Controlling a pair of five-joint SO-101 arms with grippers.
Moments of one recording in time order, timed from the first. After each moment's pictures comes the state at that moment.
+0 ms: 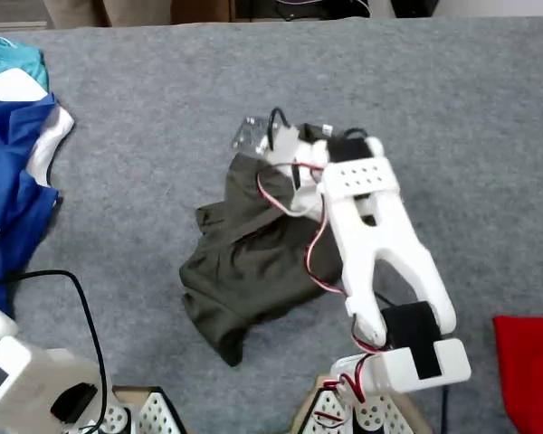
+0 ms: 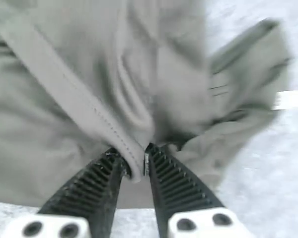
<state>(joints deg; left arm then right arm) -62.0 1.2 0.3 88.9 -22.1 -14.5 -0.7 13.6 68.8 45.2</state>
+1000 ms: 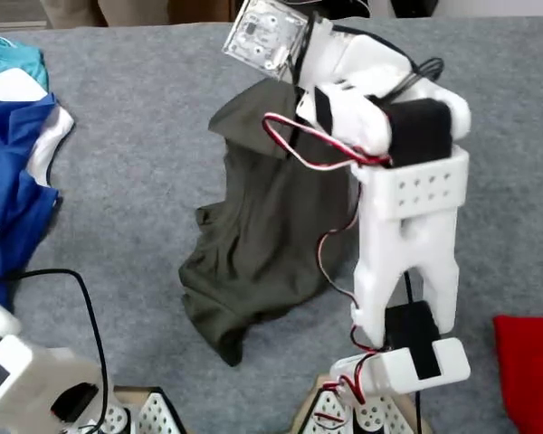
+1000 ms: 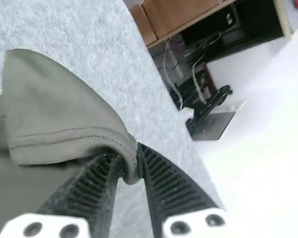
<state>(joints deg) -57.8 1.2 0.3 92.4 -22.1 -16.6 -0.7 -45.2 89.9 45.2</state>
